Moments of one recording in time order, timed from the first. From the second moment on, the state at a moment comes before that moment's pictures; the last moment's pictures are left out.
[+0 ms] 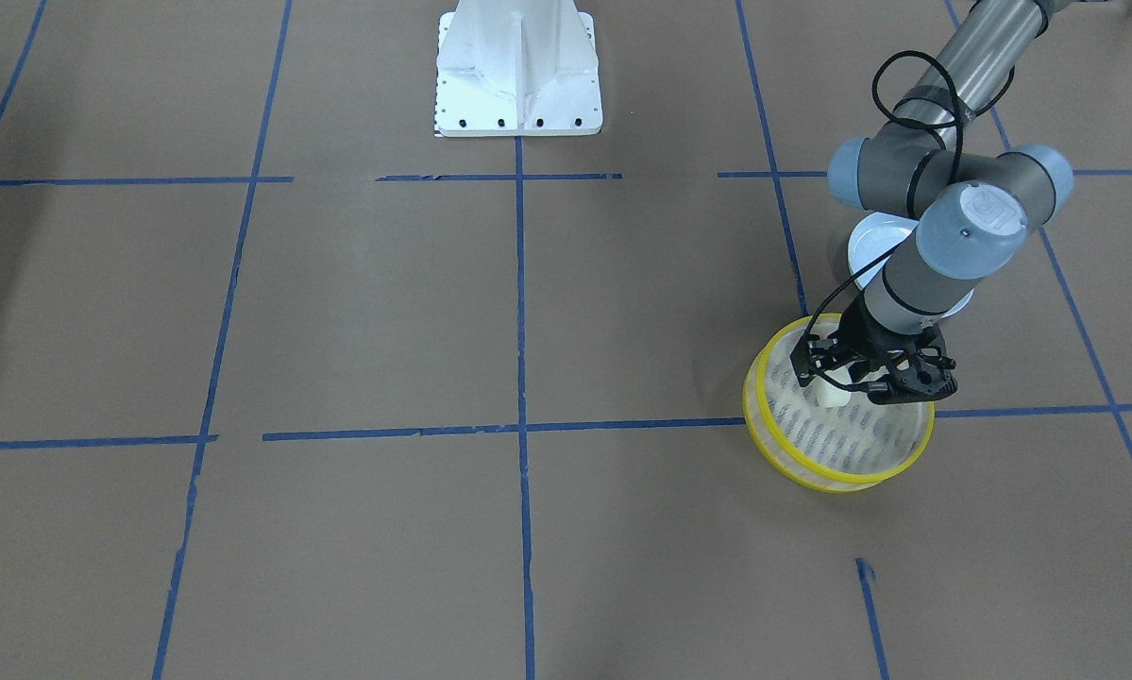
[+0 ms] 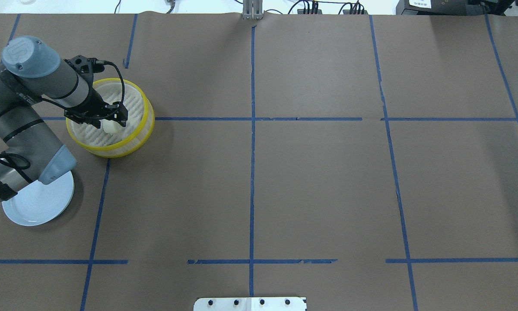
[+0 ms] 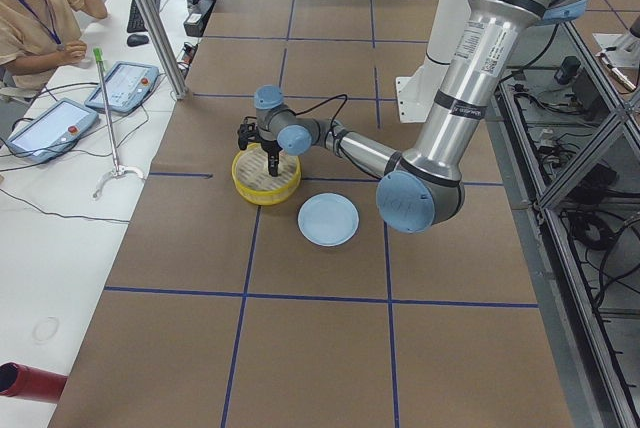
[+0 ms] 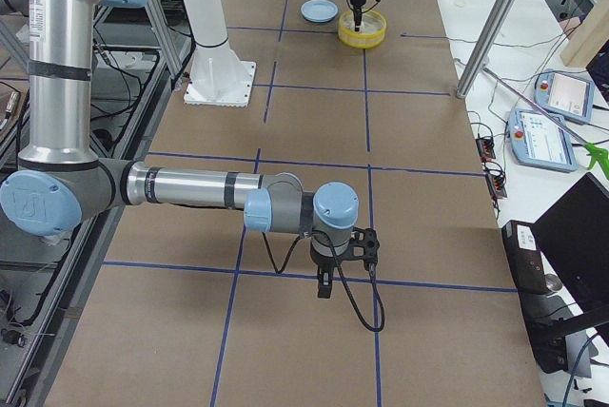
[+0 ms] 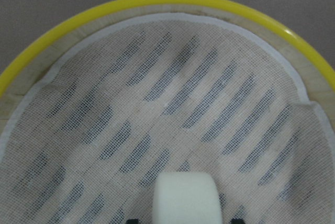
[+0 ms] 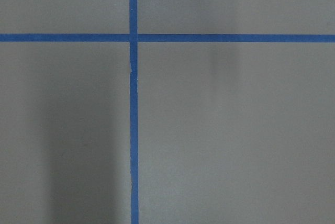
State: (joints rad) left arm -0.87 -1.96 -1.50 -1.93 -2.11 -0.98; right arm 1.57 -1.68 1.65 -1.57 2.29 0.01
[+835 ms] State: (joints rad) left arm -1.18 -1.80 -1.68 -1.87 -2.21 -0.52; right arm 1.57 -1.68 1.65 -1.57 2.29 0.01
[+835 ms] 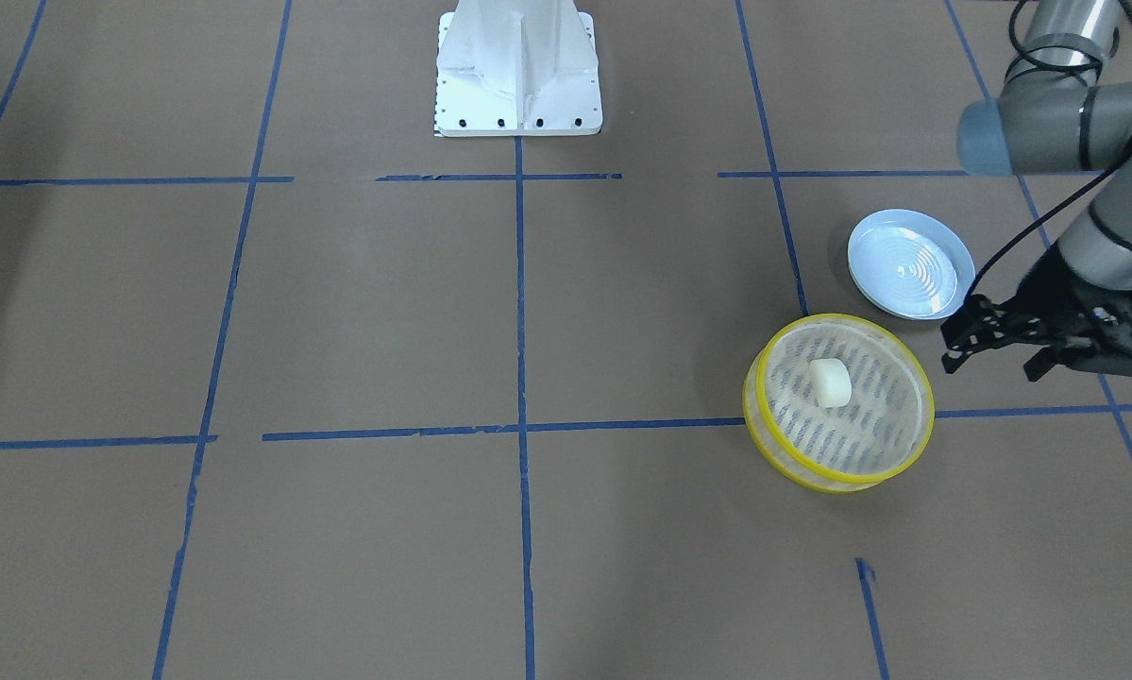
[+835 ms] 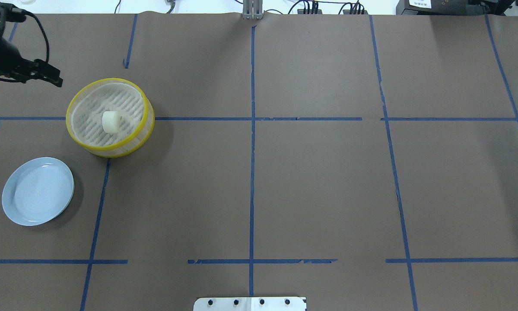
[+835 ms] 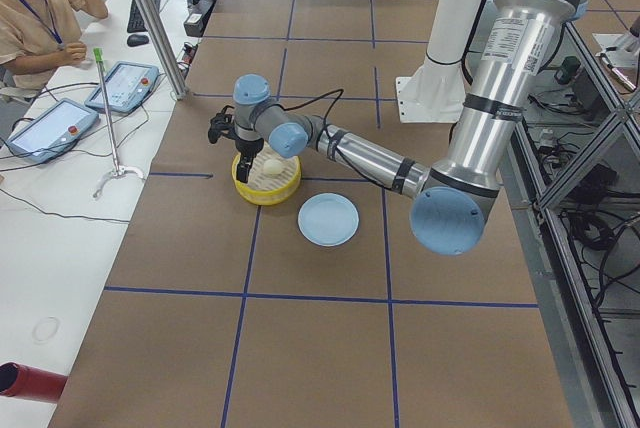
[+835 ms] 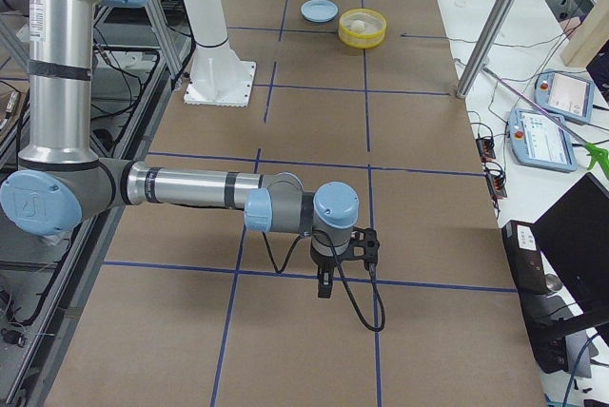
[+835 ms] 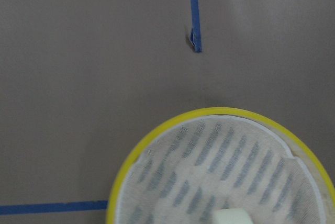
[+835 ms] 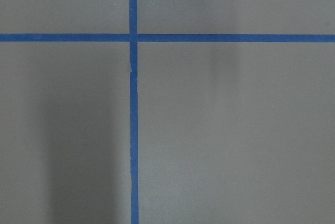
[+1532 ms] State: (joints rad) left arm -1.59 -1.57 -1.73 -1.65 -2.36 0.08; right arm 1.57 -1.68 1.65 -1.57 2.29 0.01
